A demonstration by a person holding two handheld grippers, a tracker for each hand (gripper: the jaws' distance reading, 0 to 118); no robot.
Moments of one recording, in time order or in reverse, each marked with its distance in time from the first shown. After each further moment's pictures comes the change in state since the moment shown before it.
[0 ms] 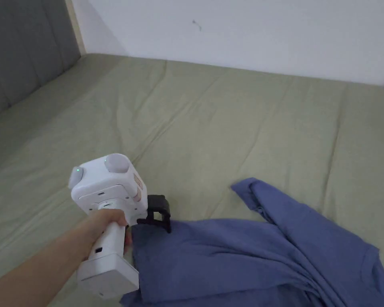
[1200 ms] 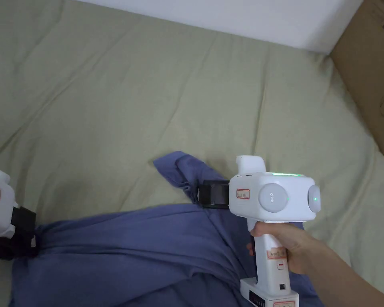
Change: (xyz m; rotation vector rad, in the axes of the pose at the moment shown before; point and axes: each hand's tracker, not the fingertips) left arm -0.017 -0.010 -0.002 0.019 -0.034 -0.138; right arm -0.031 0.146 -0.347 -0.305 0.184 0.280
